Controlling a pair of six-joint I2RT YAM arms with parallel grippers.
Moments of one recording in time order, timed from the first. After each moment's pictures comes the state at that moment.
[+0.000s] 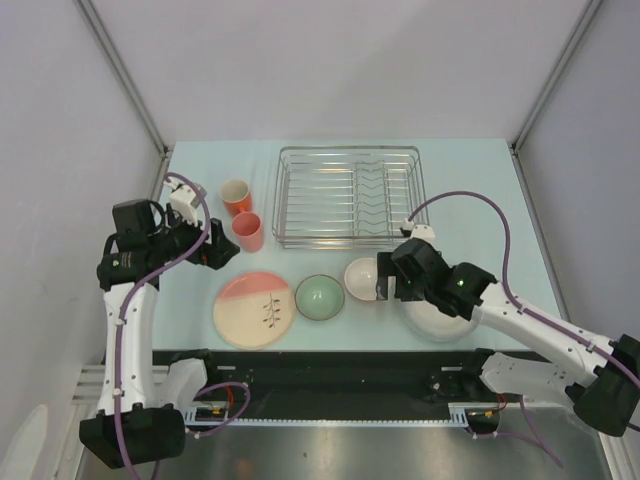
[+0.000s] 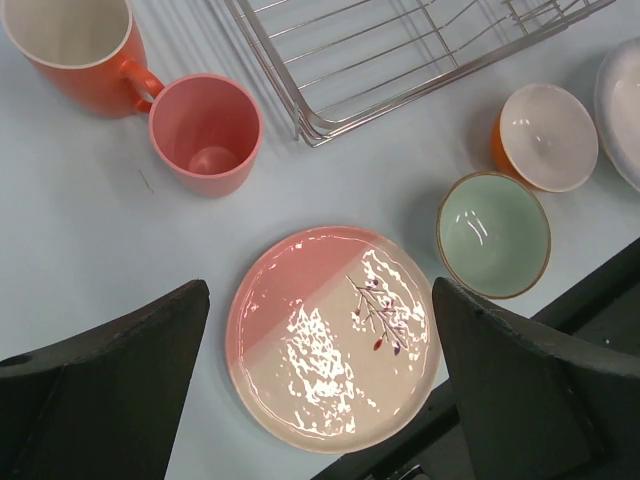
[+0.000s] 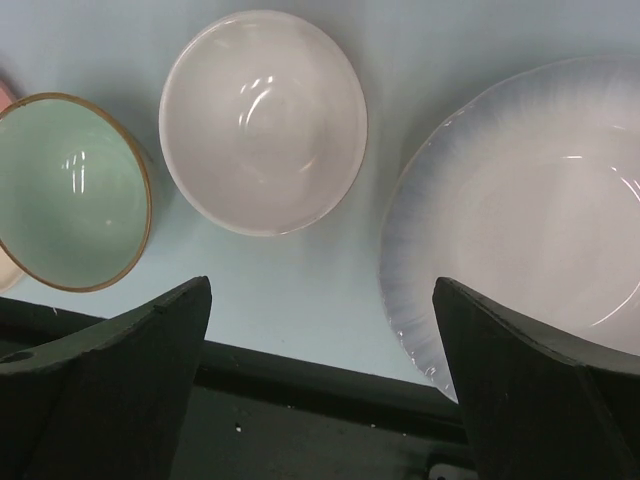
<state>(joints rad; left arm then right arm) 0.19 0.93 1.04 -0.84 0.69 0.27 0.85 1.06 0.88 -0.75 0.31 0.69</state>
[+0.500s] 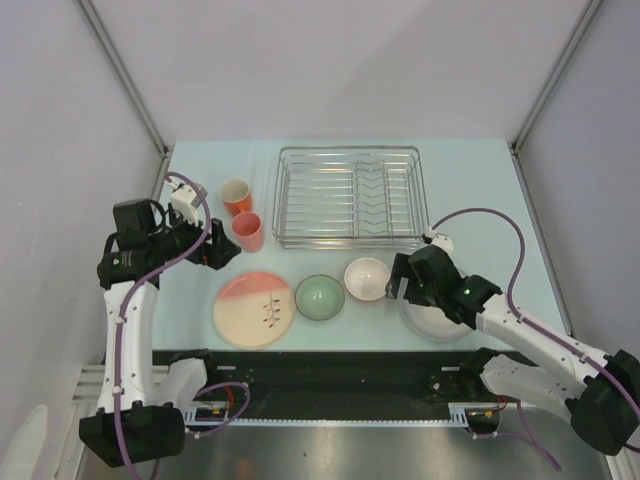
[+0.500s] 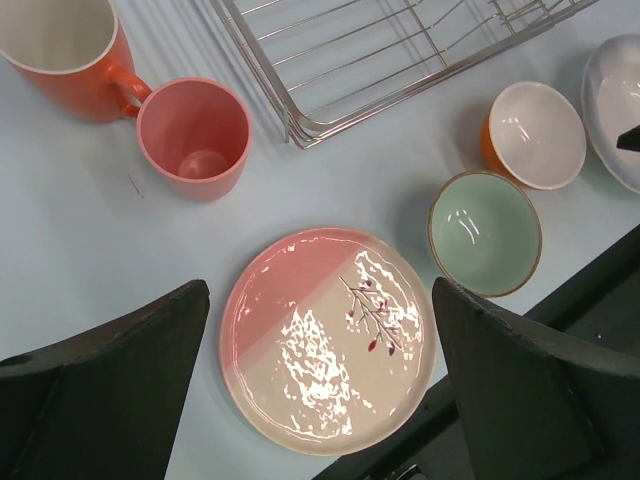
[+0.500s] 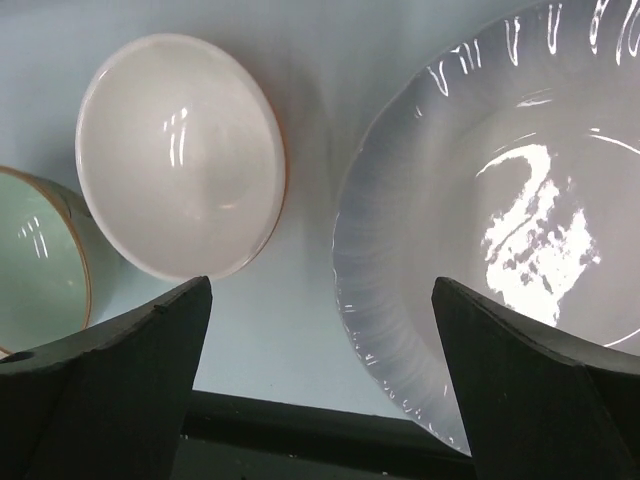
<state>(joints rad) 0.19 0.94 1.04 -0.84 0.72 0.28 0.72 0.98 0.66 -0.56 0.26 0.76</state>
